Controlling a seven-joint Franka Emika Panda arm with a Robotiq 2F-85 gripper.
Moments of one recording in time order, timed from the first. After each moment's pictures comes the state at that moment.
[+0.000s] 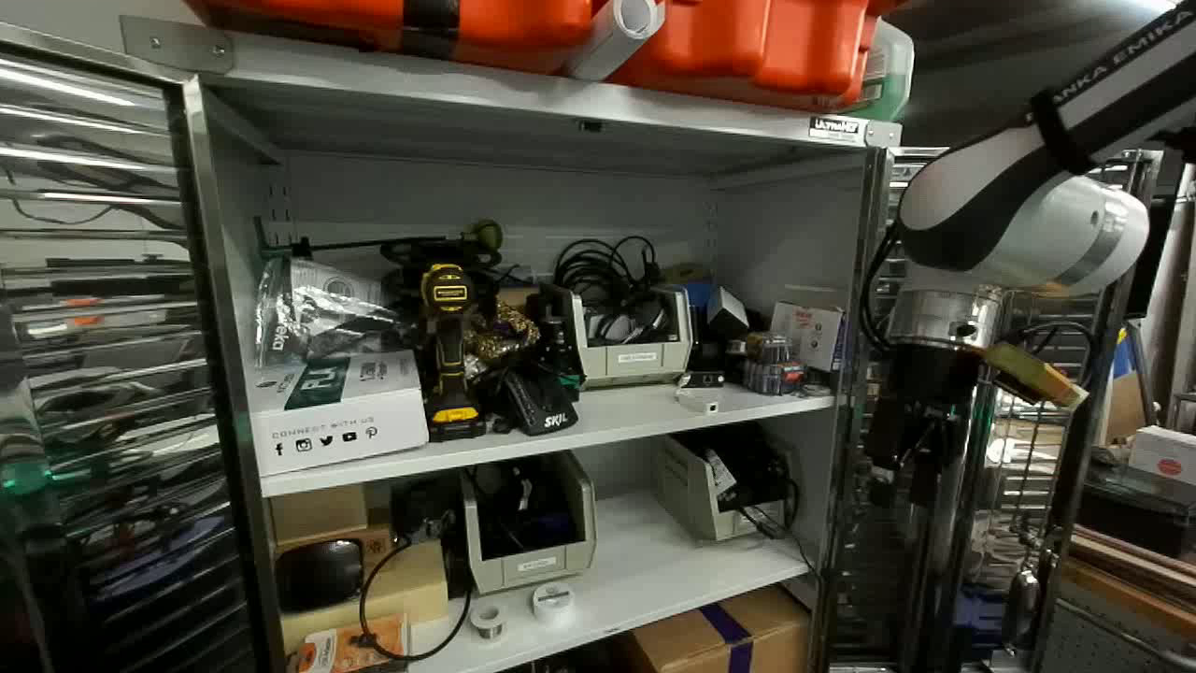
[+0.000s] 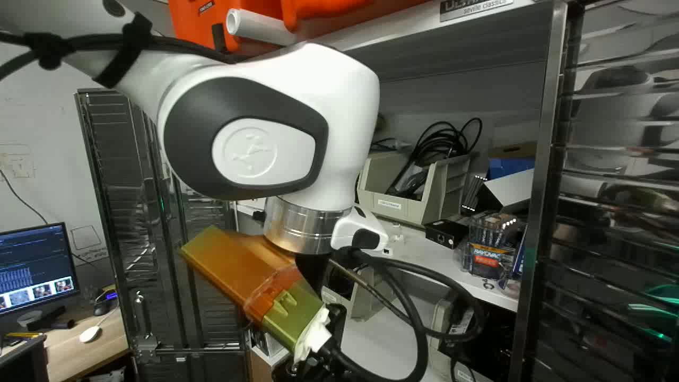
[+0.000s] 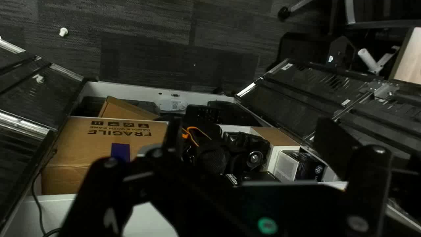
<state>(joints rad) 0.03 -0.23 -0.24 -2.40 0.21 2.05 -0.44</state>
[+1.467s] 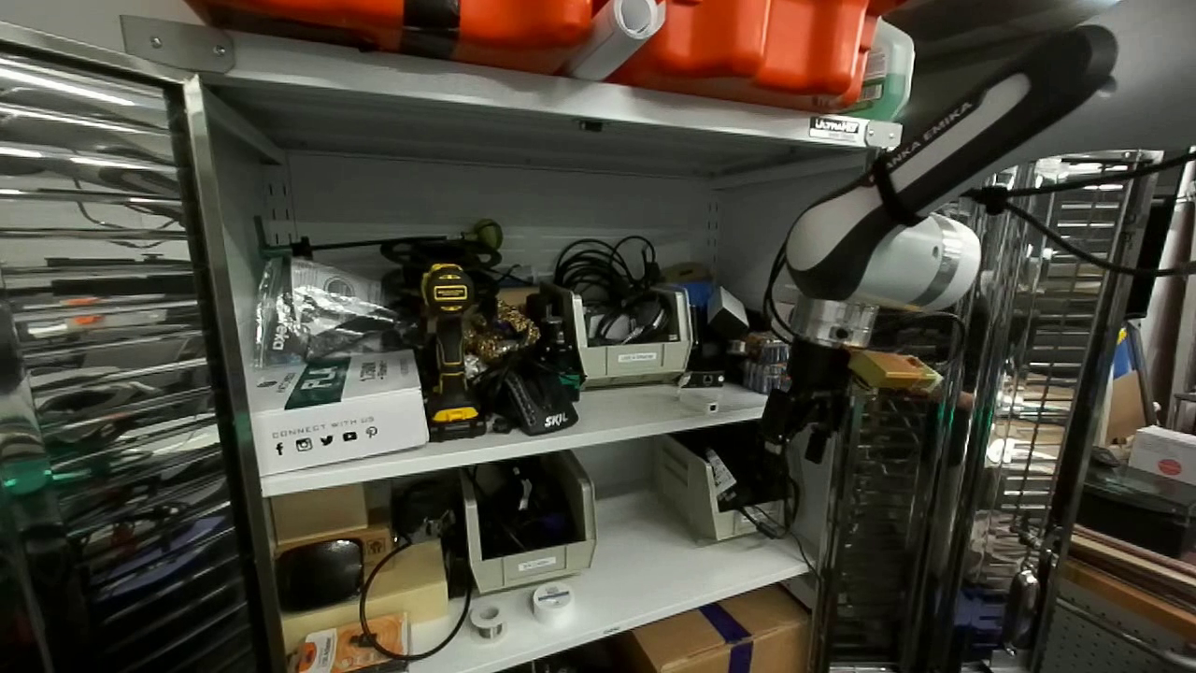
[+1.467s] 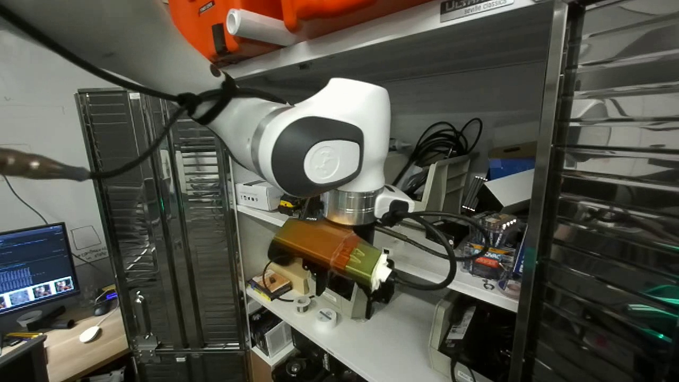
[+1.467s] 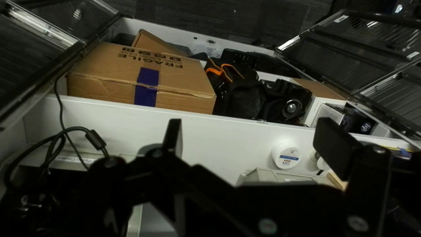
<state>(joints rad) -0.01 0.09 -0.13 -2.11 0.18 2.25 -0.39</state>
